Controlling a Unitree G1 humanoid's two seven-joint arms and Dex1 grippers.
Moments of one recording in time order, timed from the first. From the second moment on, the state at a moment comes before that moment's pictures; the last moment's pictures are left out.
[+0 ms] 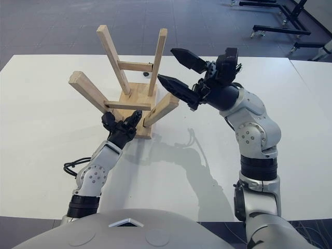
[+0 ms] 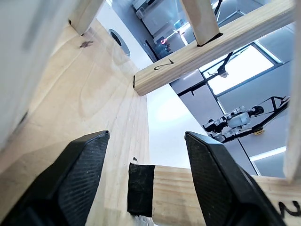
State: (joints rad) left arm 0.06 -0.07 -0.14 -0.13 -0.87 0.37 0.03; right arm -0.36 -0.43 -0.11 -0.25 0.86 0.44 0.90
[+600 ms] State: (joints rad) left arm 0.06 -0.07 -0.17 -0.11 -0.91 0.27 -0.03; right arm -0.37 -0.42 -0.08 -0.22 0.78 0.43 0.90
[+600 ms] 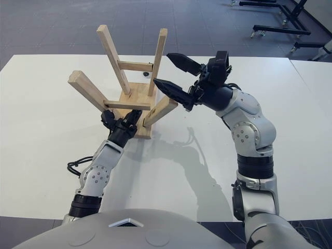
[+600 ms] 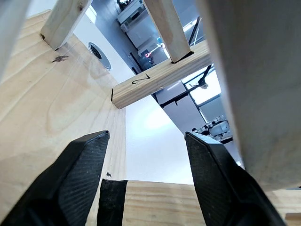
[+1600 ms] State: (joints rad) left arm 0.04 -0.06 -0.21 -0.10 -0.87 0.27 -0.07; right arm -0.43 -0.40 -0.06 -0.13 0.68 0.34 0.88
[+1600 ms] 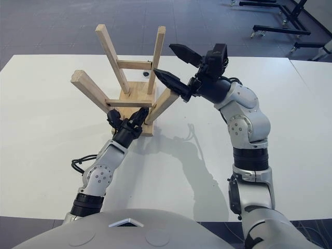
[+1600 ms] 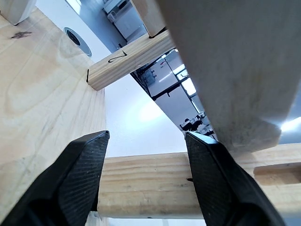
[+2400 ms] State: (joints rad) left arm 0.04 -0.06 -0.20 -0.10 -0.89 0.21 -0.15; right arm -0.45 -0.39 -0.05 -0.11 0.65 0.33 0.88
